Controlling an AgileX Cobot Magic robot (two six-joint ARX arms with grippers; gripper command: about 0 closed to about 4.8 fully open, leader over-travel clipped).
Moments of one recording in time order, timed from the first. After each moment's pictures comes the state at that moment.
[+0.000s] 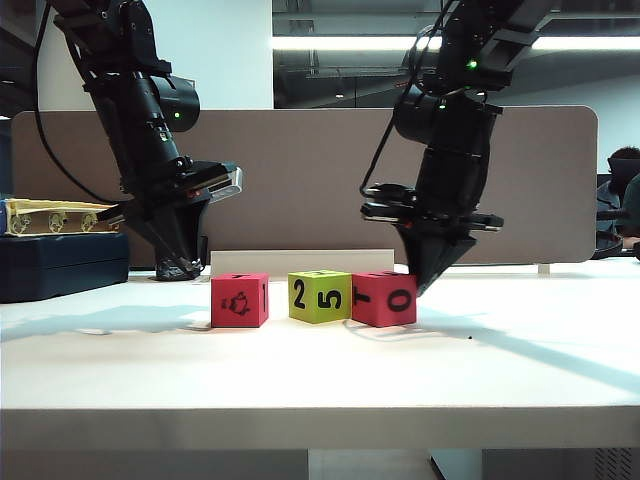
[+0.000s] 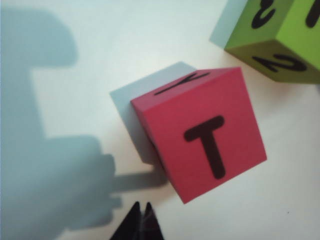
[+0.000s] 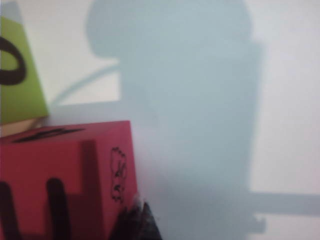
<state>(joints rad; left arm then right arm) -0.27 2.06 1.77 -1.02 0.29 0.15 0.39 2.12 1.75 -0.82 -0.10 -0.02</state>
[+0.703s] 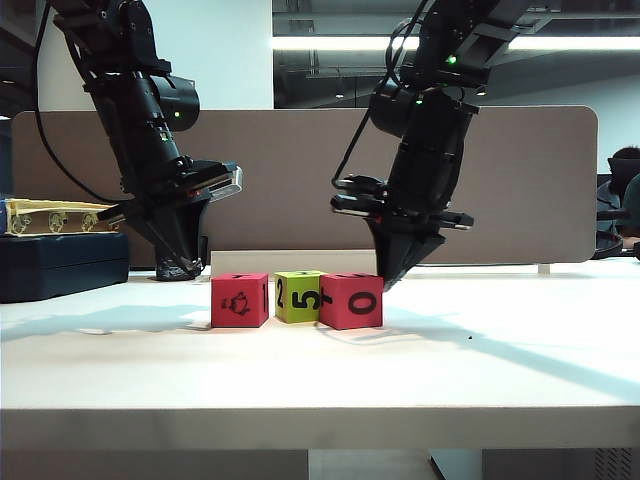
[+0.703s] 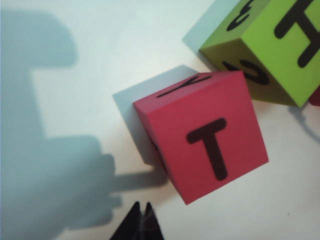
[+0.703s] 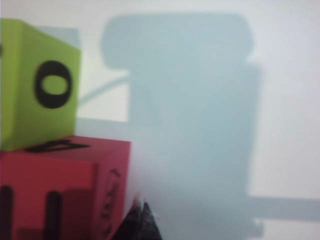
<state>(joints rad) -0.27 2.06 1.77 -1.01 0.29 0.15 0.45 2.12 1.75 -0.76 -0.10 0.00</state>
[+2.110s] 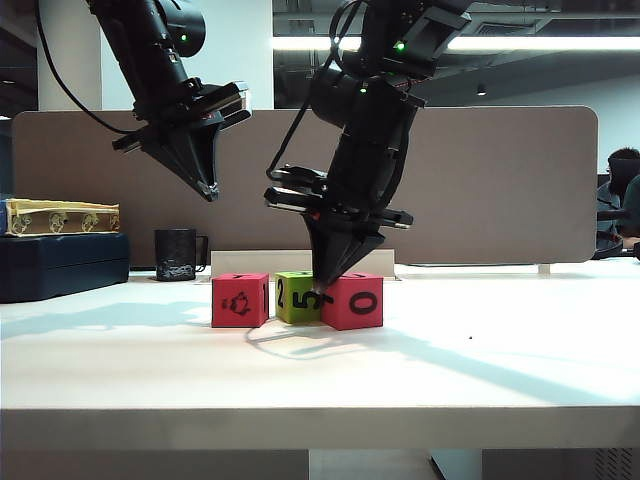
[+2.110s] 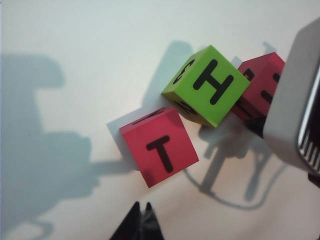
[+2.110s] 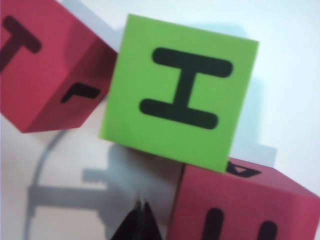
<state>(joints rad) -0.29 2.03 2.01 -1.16 0.29 0.14 0.59 2.13 1.75 -0.72 -0.12 0.00</state>
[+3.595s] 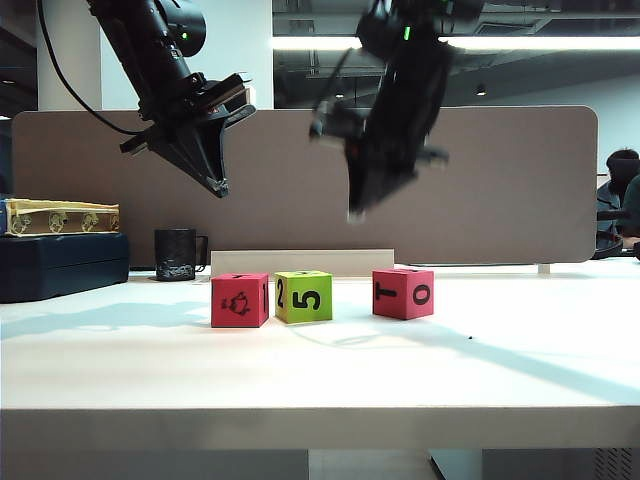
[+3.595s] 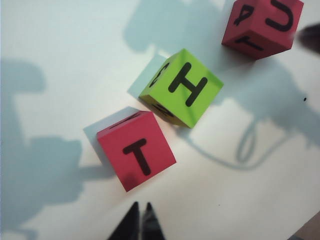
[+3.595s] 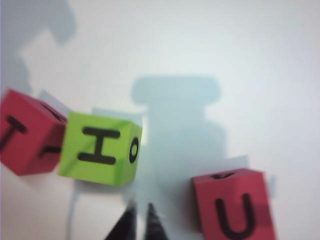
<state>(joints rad) -0.29 2.03 2.01 -1.16 0.36 0.14 0.48 2.03 1.85 -0.75 -0.11 -0.02</state>
